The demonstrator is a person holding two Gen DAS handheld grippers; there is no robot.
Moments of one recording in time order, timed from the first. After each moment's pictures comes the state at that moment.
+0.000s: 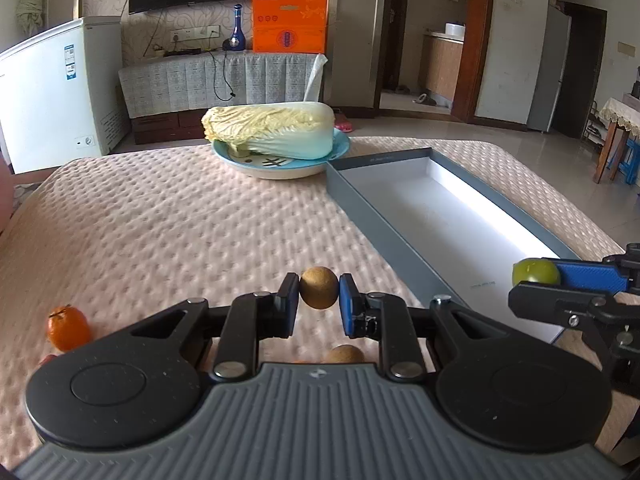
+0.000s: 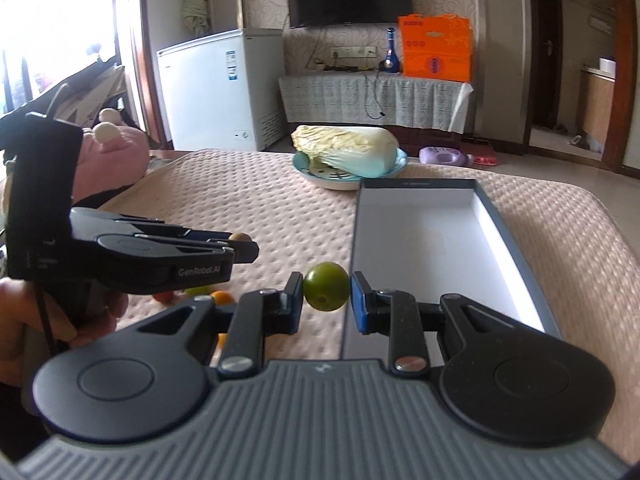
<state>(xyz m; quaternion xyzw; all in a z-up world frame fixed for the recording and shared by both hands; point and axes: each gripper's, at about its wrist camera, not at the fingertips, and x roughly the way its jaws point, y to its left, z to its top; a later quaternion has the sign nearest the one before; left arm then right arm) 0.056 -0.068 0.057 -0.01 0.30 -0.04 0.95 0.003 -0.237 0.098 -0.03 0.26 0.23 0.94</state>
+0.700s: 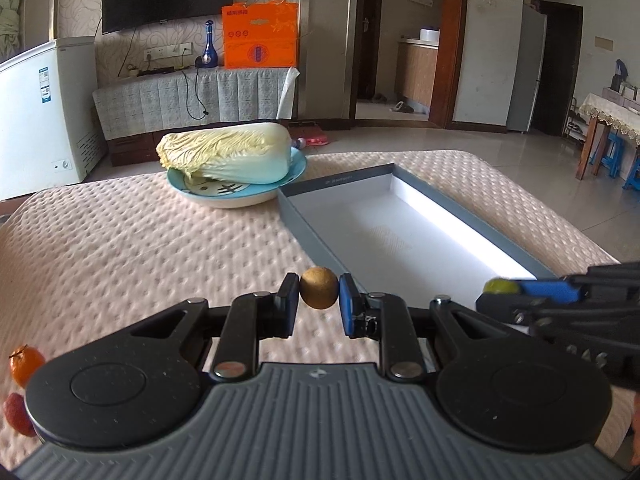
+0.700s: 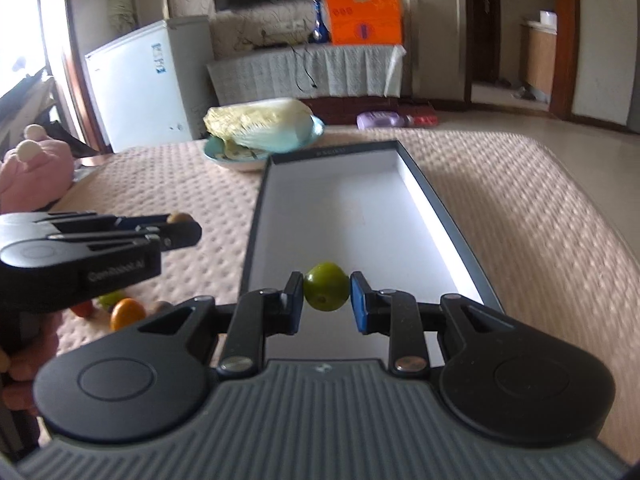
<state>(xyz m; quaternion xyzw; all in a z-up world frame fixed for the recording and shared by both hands) 0.083 -0.105 0.062 0.01 0.28 -0.07 0.96 0.043 -0.268 0.075 0.01 0.32 0.14 0.94</state>
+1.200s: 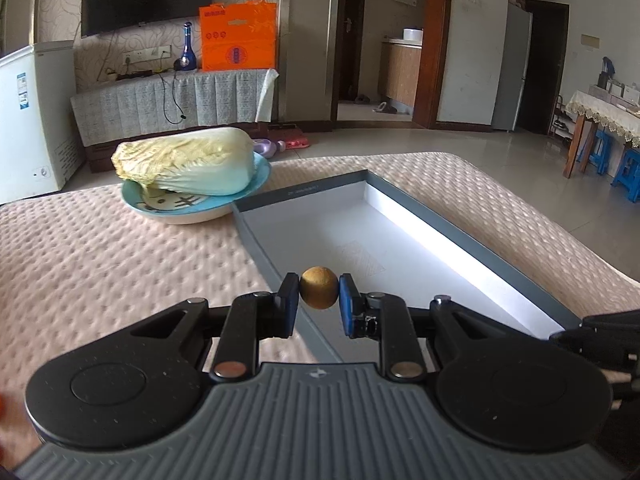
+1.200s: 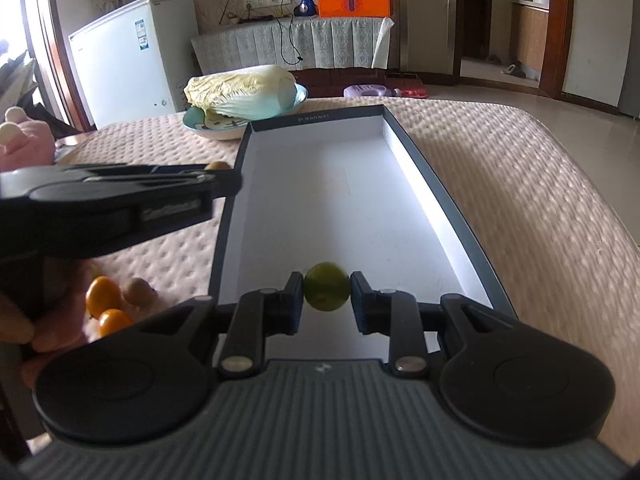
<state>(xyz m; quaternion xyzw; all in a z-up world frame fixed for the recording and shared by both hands) 0.126 -0.137 0.050 0.01 0.28 -0.10 0.96 0.049 -0.269 0.061 0.00 0.36 0.12 0.93</state>
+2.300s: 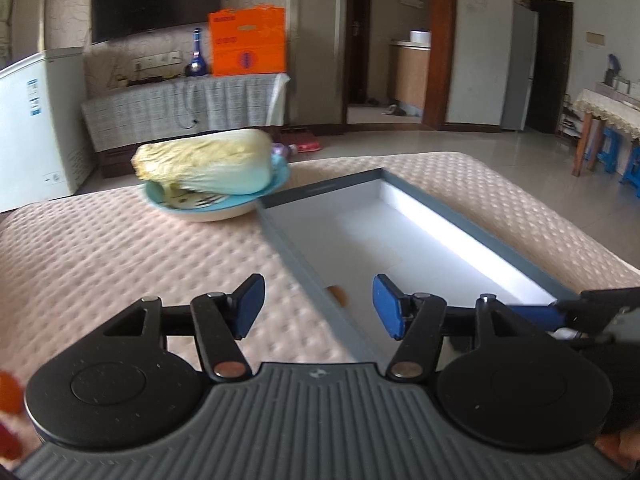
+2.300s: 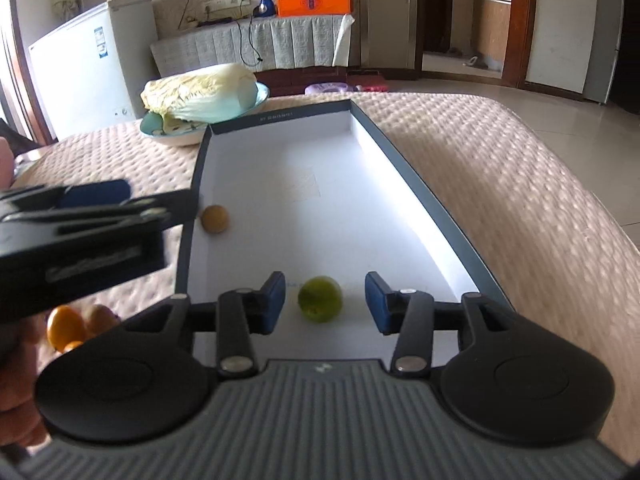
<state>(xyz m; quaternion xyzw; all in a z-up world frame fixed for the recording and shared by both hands) 0.107 -0.115 0.054 0.02 0.27 -0.07 0.96 0.063 -0.262 0.050 0.01 0.35 0.06 0.93</state>
